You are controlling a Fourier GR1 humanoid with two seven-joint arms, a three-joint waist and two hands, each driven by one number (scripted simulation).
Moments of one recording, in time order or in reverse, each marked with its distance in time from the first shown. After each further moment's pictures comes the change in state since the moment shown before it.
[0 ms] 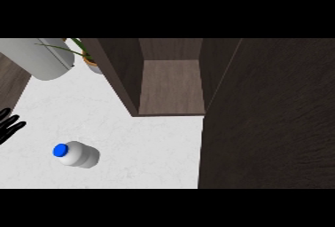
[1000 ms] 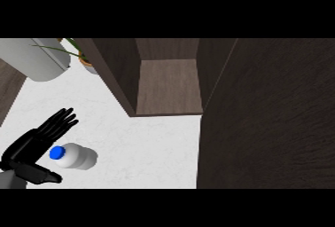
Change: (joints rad) left arm -0.166 -0.244 -0.017 0.335 -0.674 0.114 -0.318; right arm 0.199 -0.034 0.068 -0.015 0.042 0.055 -0.185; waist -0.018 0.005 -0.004
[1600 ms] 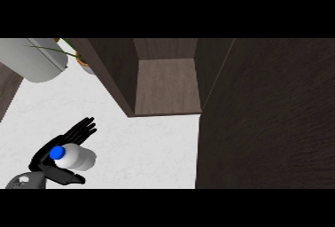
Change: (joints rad) left arm -0.039 -0.016 -0.161 0.231 -0.148 0.128 -0.213; right arm 0.037 -0.020 0.003 0.002 0.007 0.016 -0.043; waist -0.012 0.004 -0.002
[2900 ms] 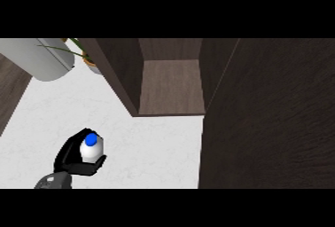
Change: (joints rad) left arm -0.067 -0.110 -0.011 0.219 0.179 0.274 -0.152; right arm 0.079 -0.013 -0.009 0.010 0.009 0.012 -0.079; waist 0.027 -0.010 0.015
